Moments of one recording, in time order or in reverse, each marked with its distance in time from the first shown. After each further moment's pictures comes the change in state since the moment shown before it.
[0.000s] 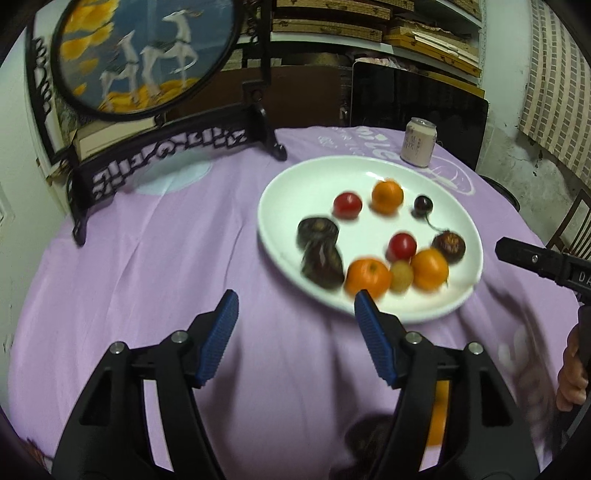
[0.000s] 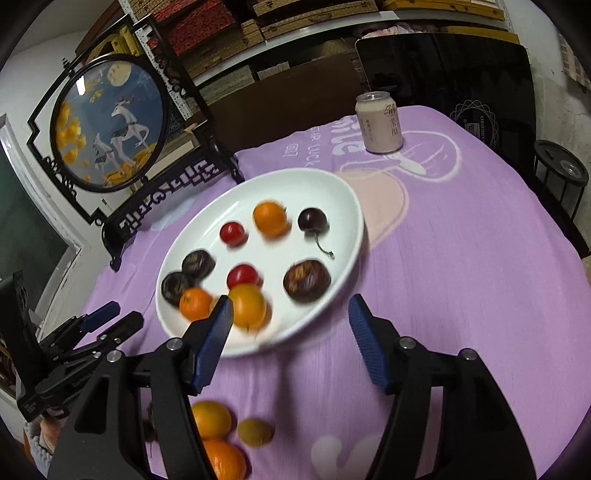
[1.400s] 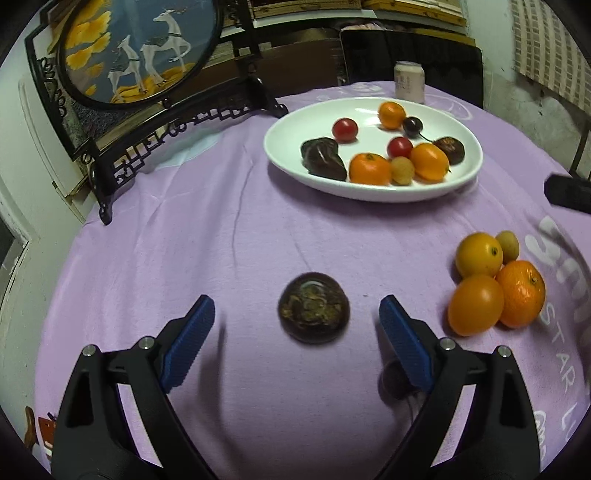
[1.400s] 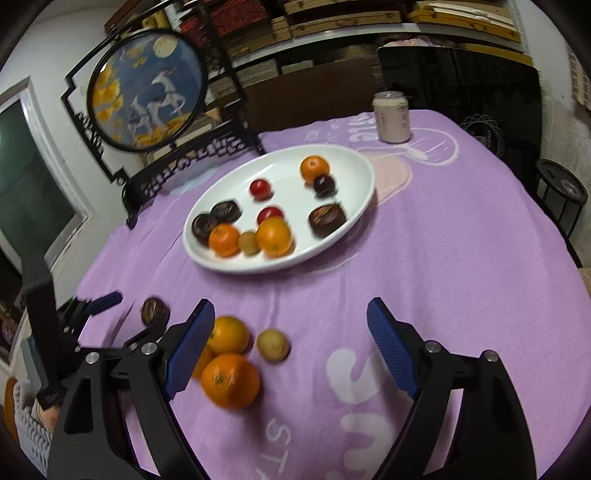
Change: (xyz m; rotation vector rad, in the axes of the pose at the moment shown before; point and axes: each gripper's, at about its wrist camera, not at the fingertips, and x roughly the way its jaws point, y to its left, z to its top) left arm -0.013 -0.012 -0.066 0.162 0.064 0.119; right arm -0.036 0.022 -0.056 -0.111 0.009 0.004
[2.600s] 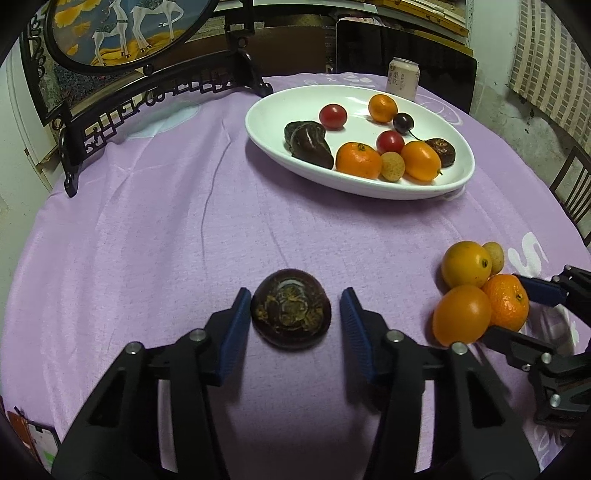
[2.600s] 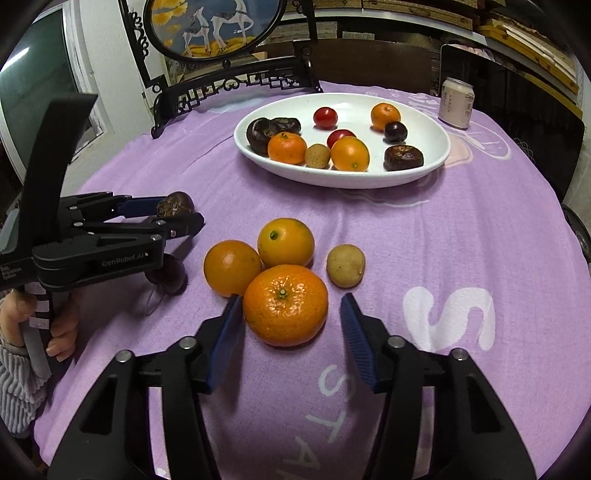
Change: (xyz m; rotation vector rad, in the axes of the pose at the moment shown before) left arm 0.016 0.007 0.003 -0.087 0.063 -0.148; right arm 0.031 0.053 -0.051 -0.253 0.146 -0.017
